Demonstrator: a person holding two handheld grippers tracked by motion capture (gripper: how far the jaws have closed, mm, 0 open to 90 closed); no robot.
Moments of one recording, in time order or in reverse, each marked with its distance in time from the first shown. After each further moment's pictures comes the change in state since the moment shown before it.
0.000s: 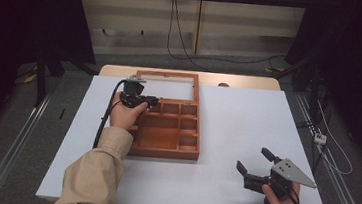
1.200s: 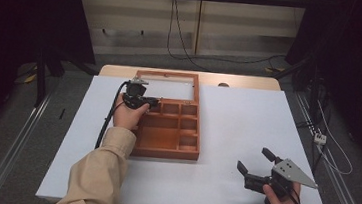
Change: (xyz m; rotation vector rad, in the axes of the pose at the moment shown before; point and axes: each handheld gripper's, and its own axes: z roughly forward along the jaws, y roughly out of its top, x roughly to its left) left arm 0.005 -0.006 0.016 0.013 0.054 0.003; right arm -0.001 0.000 -0.001 -0.001 -0.002 0.001
